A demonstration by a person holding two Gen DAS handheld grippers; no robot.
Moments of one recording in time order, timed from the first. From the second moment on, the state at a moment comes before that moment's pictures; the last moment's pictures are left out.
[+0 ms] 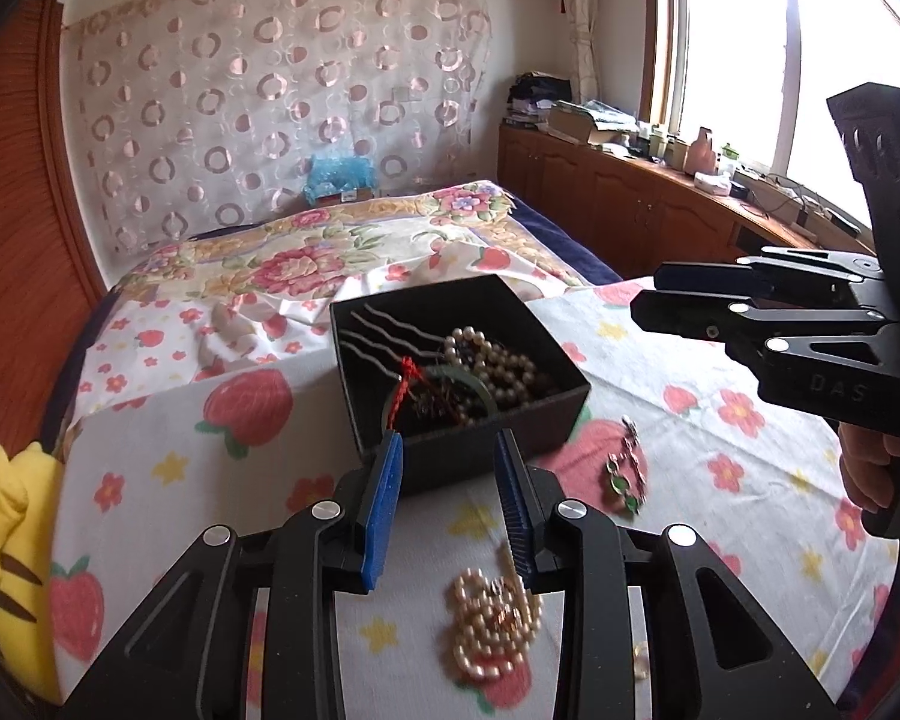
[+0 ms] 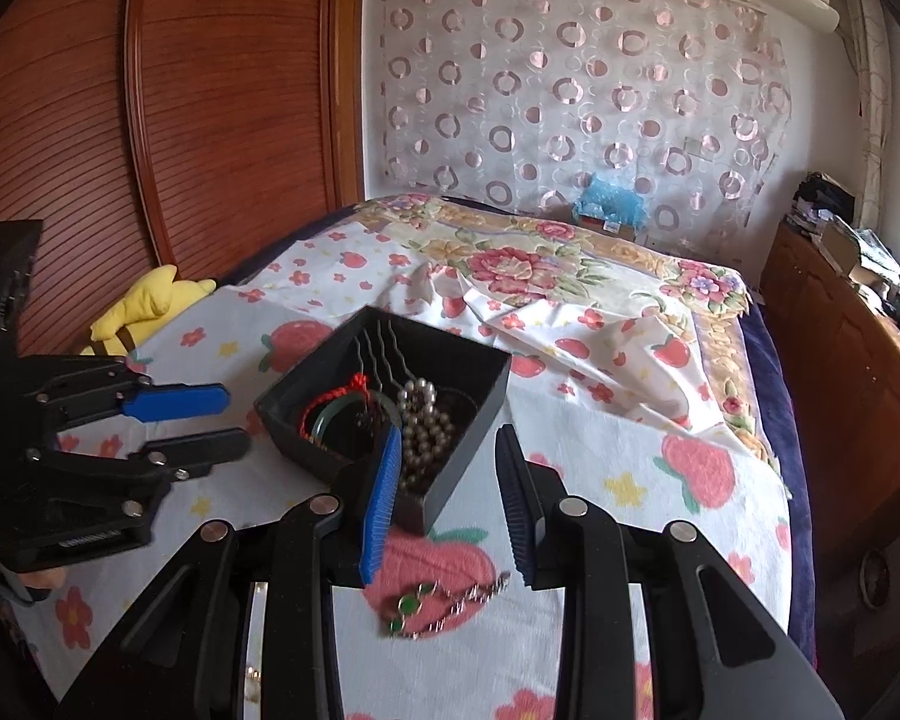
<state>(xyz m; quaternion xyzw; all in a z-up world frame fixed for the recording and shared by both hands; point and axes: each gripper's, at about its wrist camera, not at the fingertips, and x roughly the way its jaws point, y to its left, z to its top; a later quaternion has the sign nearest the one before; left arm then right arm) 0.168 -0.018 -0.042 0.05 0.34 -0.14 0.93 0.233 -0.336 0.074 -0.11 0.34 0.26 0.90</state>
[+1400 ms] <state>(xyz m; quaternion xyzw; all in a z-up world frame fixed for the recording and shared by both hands) 0.139 -0.018 -0.113 0.07 0.42 -0.14 0.89 0.214 -0.369 -0.024 -0.10 0.43 0.21 0.87</state>
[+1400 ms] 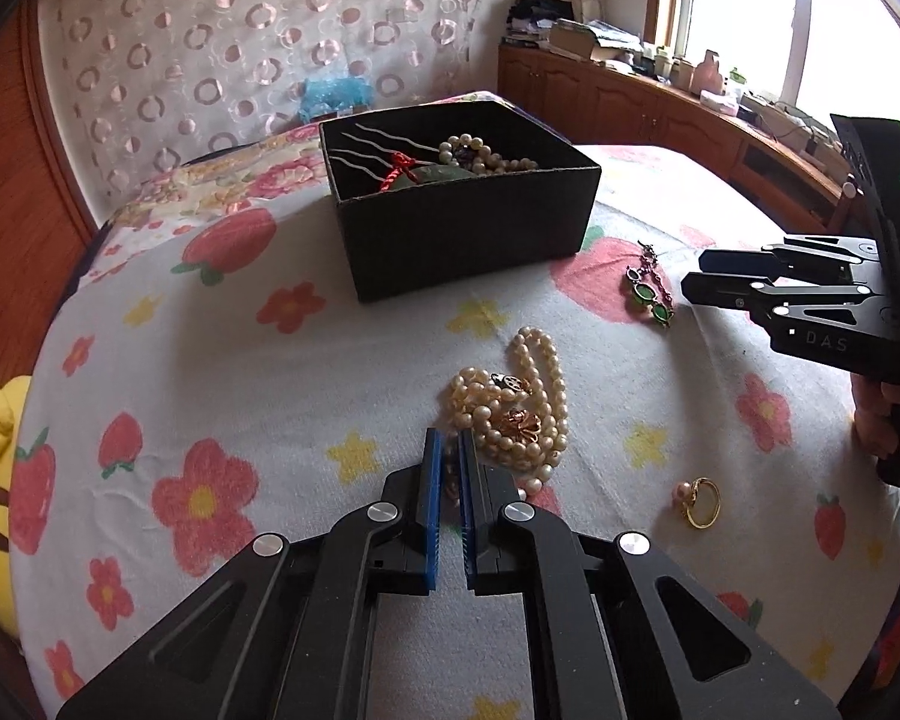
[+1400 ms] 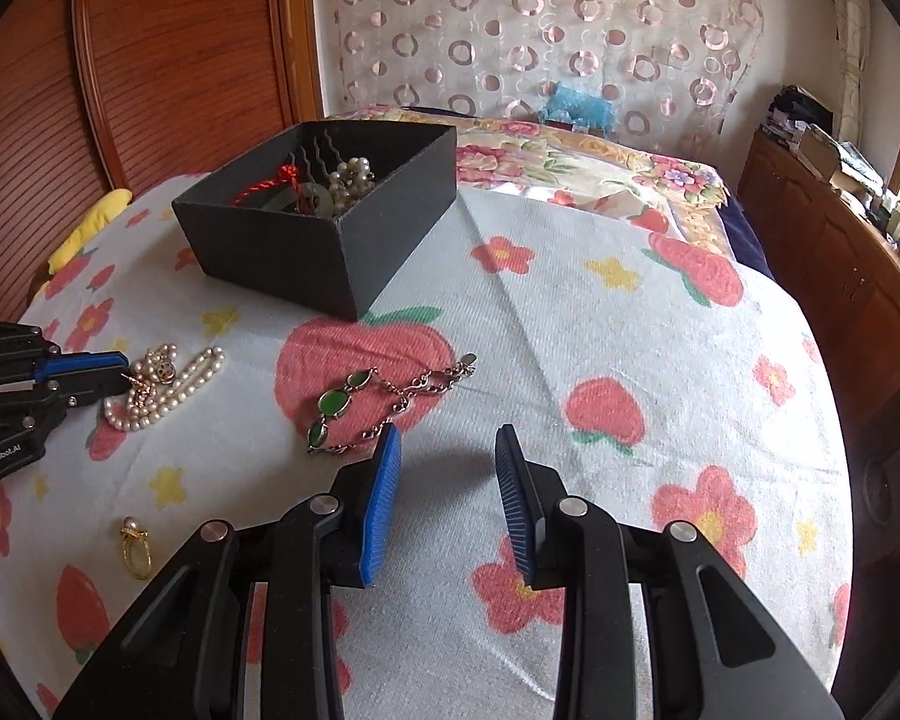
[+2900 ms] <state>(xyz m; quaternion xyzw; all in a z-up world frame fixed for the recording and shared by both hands) 0.094 0.000 0.003 0.03 0.29 -0.14 0.95 0.207 -0.330 -0.012 -0.15 0.41 0.25 0.87</state>
